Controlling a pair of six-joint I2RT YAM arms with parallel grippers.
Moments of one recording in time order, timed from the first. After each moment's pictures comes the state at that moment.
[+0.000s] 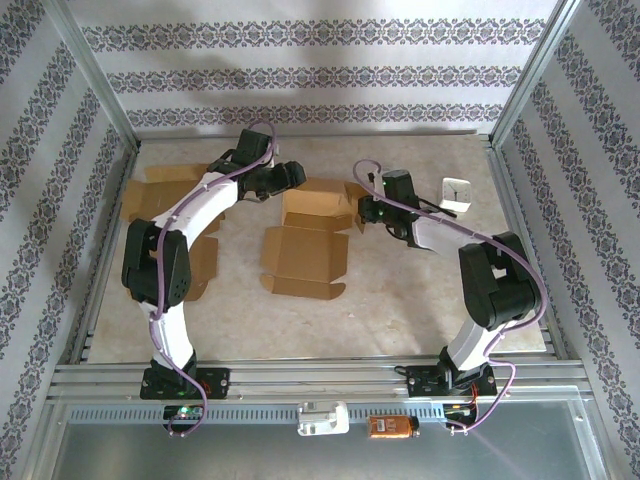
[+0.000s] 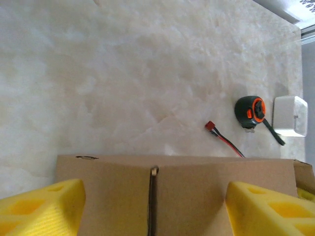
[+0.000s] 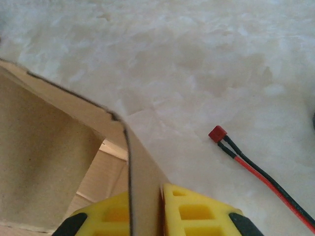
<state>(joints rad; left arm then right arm) -0.32 1.88 1.57 -0.52 0.27 -0.62 0.33 1.70 1.00 0.01 -0.16 0.24</state>
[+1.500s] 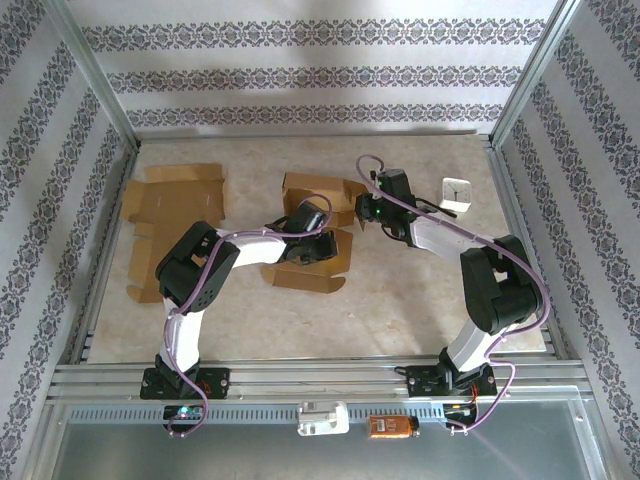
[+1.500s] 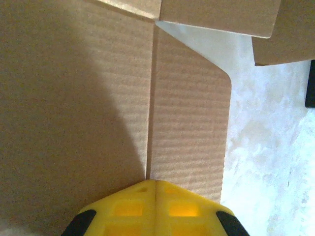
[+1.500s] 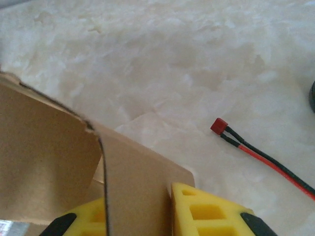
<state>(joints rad) -0.64 2.01 1.17 -0.04 0.27 -0.82 0.36 1.68 1.03 -0.05 -0.11 0.44</state>
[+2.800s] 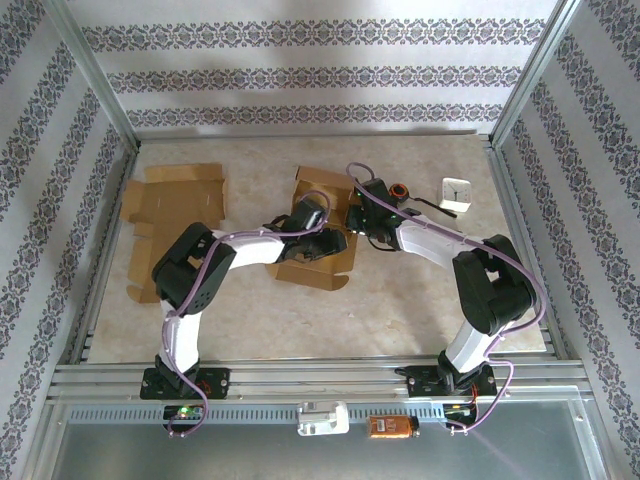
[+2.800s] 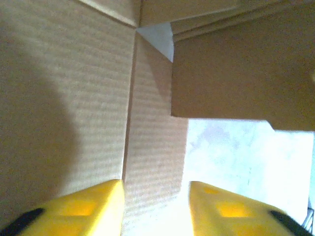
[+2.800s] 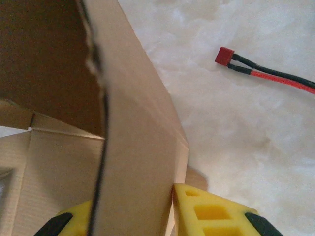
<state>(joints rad) -0.64 1.95 1.14 0.01 0.31 -0.89 0.47 1.70 1.05 -0.20 0.03 0.64</state>
